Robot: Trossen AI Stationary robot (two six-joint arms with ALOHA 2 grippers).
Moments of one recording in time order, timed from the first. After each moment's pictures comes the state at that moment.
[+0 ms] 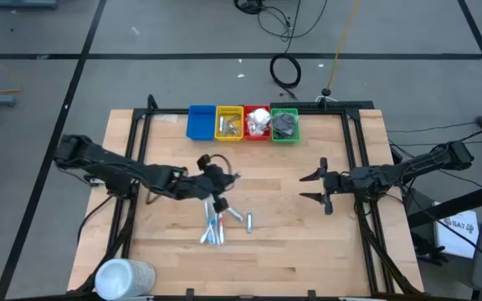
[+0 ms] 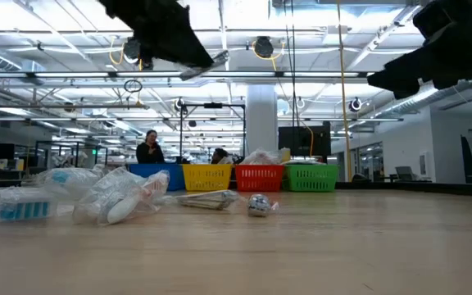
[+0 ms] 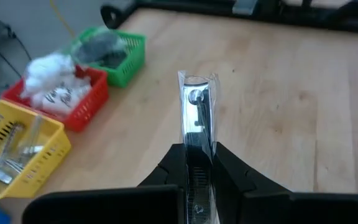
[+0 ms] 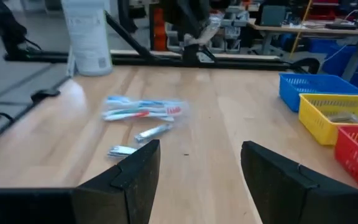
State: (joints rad) left arm -0.23 1.45 1.00 -0.19 -0.53 -0.30; right arm 0.25 0.54 0.16 0.22 0.22 0.04
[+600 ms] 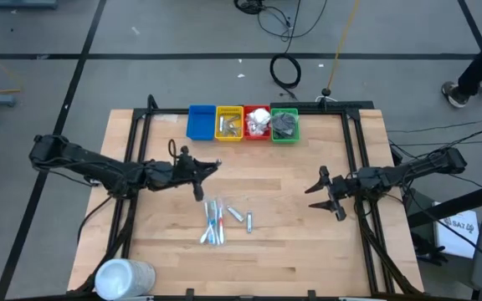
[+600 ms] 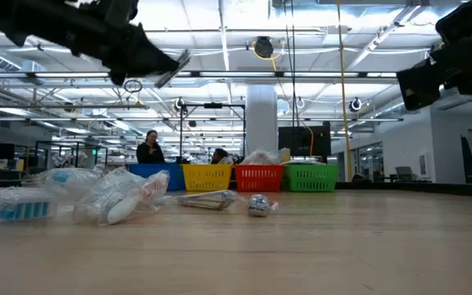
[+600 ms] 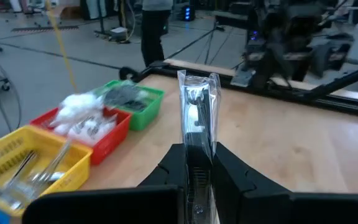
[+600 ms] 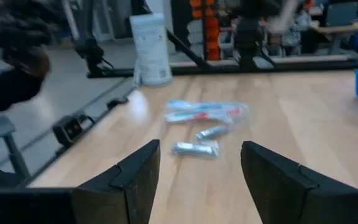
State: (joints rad) left arm -0.15 1.11 0.47 0.43 -0.47 -0.16; right arm 0.25 0.30 0.02 0.21 -0.02 0.12
